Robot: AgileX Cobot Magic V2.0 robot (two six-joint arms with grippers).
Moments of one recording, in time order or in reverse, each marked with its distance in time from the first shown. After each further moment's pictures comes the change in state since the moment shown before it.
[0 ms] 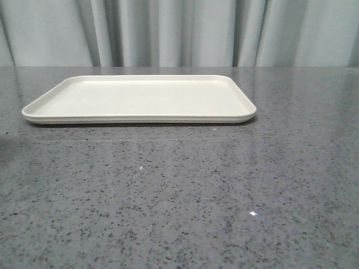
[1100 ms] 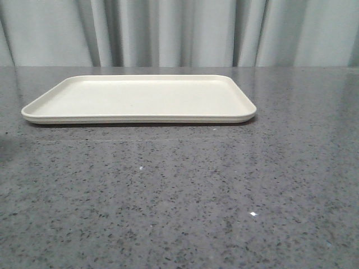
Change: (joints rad) left arm 0.000 0.152 -0.424 -0.192 0.322 0.000; right arm 0.000 0.212 -0.531 0.000 0.389 0.000
